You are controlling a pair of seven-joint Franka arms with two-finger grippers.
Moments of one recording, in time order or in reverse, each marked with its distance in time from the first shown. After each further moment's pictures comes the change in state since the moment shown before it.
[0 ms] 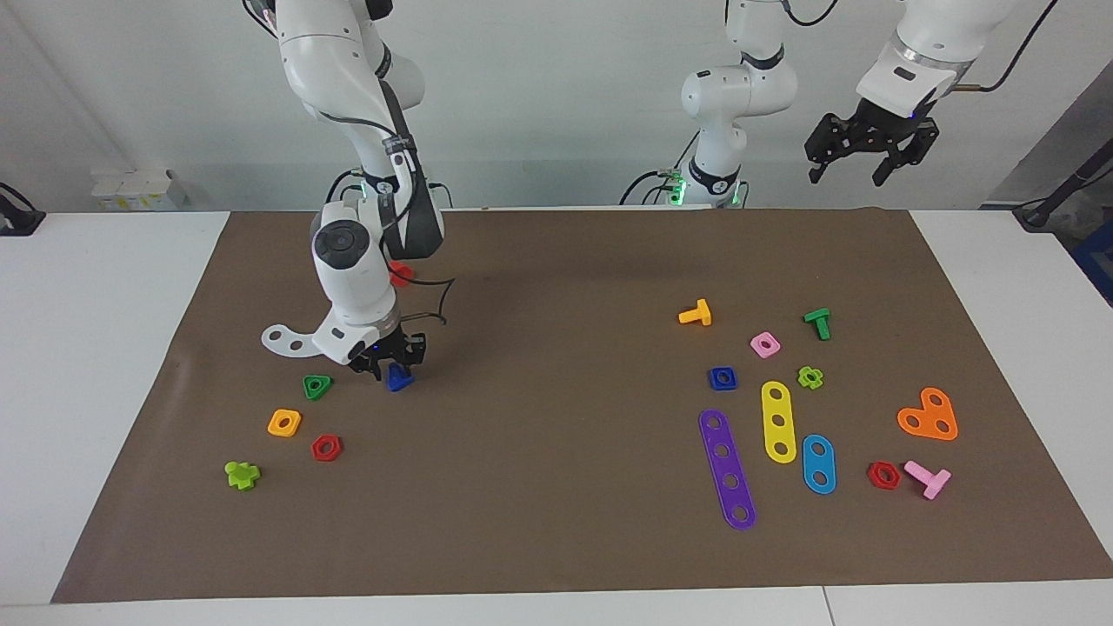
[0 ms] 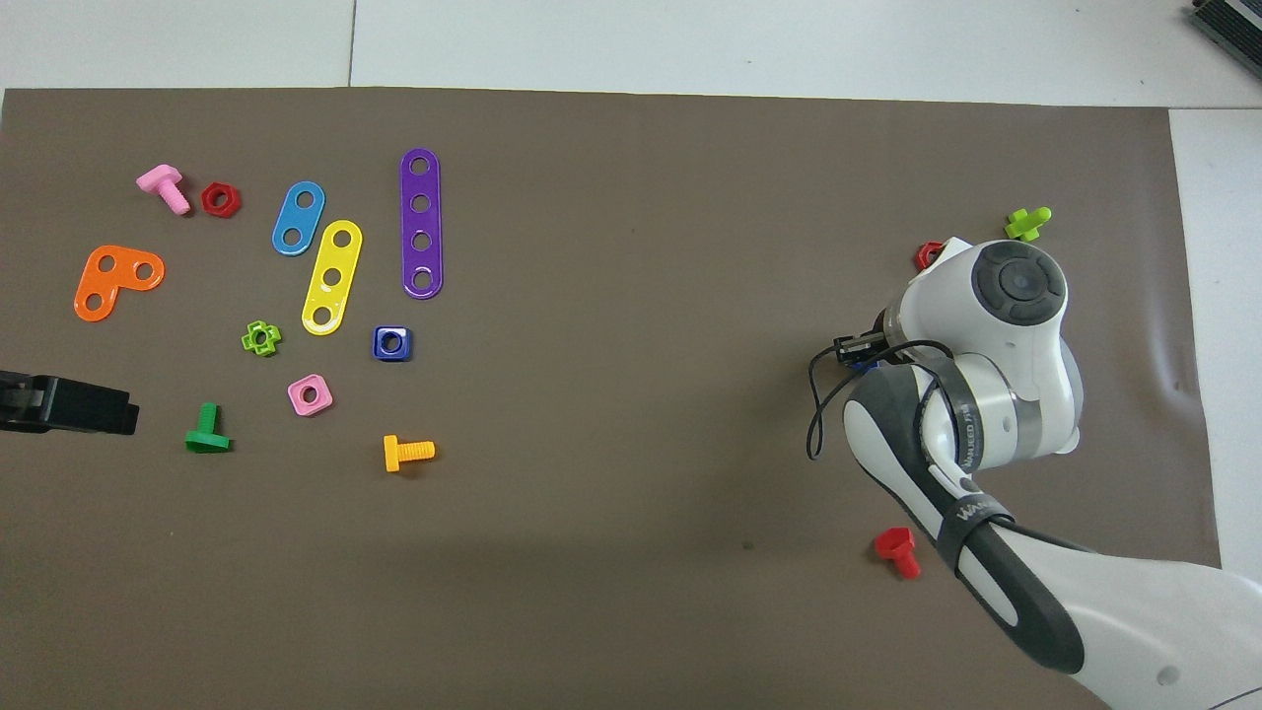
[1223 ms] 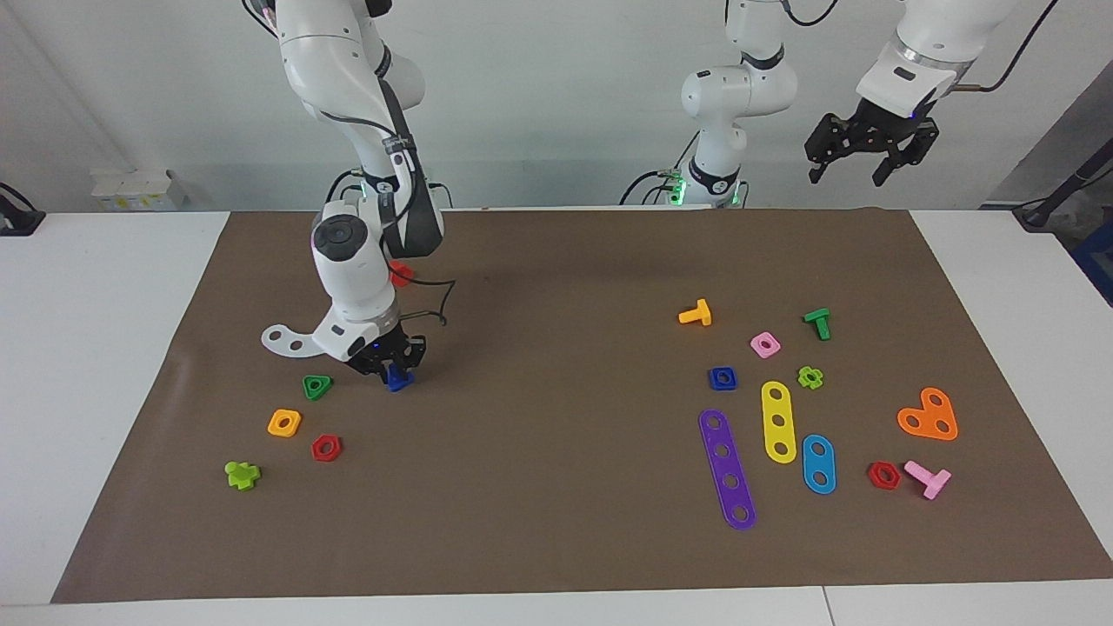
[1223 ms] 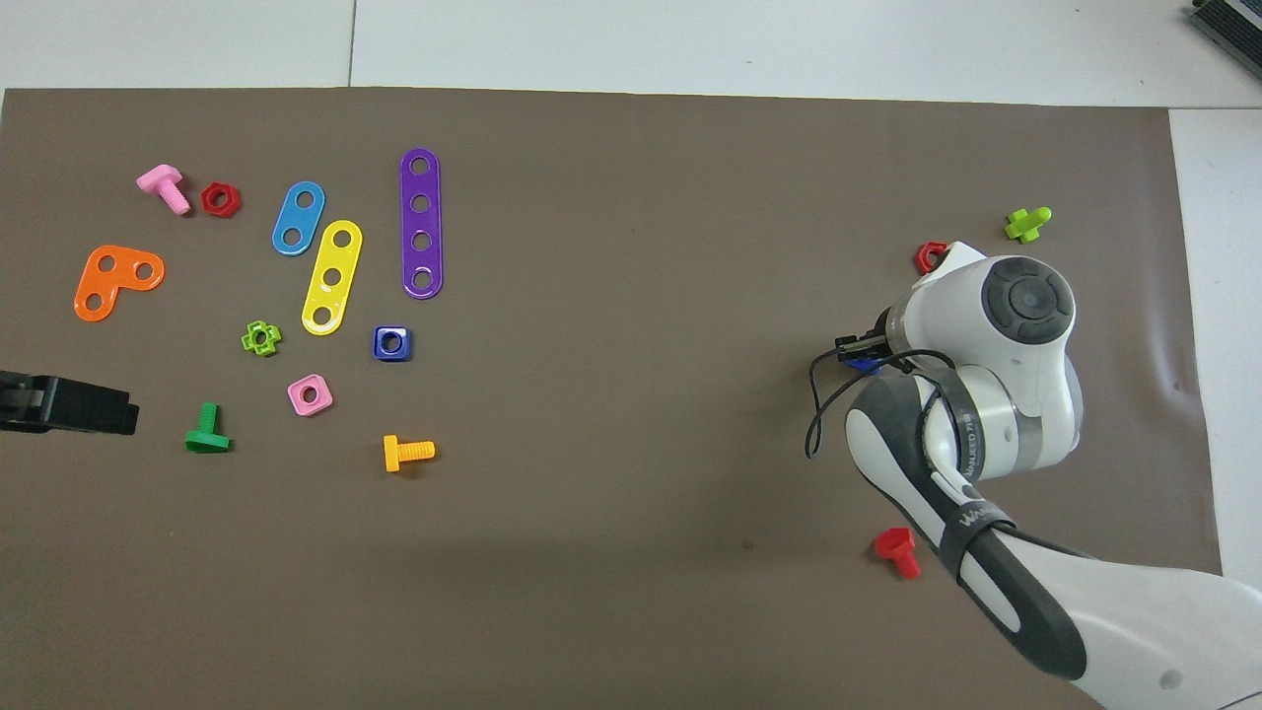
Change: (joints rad) left arm 0.000 0.000 0.000 0.000 0.000 0.000 0.000; right arm -0.004 -0.009 0.000 -0.033 0.021 0.087 -0.016
